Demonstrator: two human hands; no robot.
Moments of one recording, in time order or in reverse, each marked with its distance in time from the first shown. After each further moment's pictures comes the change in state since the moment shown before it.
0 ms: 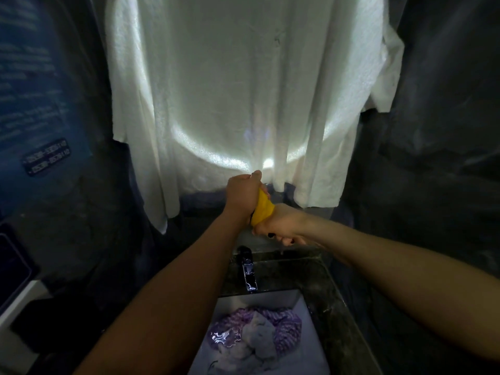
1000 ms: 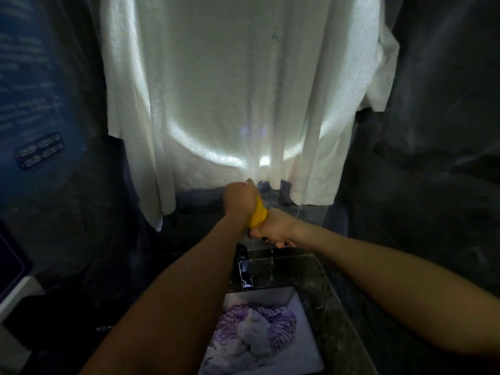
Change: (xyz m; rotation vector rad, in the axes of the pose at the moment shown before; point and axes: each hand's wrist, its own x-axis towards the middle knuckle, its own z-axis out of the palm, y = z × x) left_hand 0.019 -0.038 0.001 0.262 0.094 -0.018; right_hand 0.021 0.024 0.018 0.027 0.030 -0.096
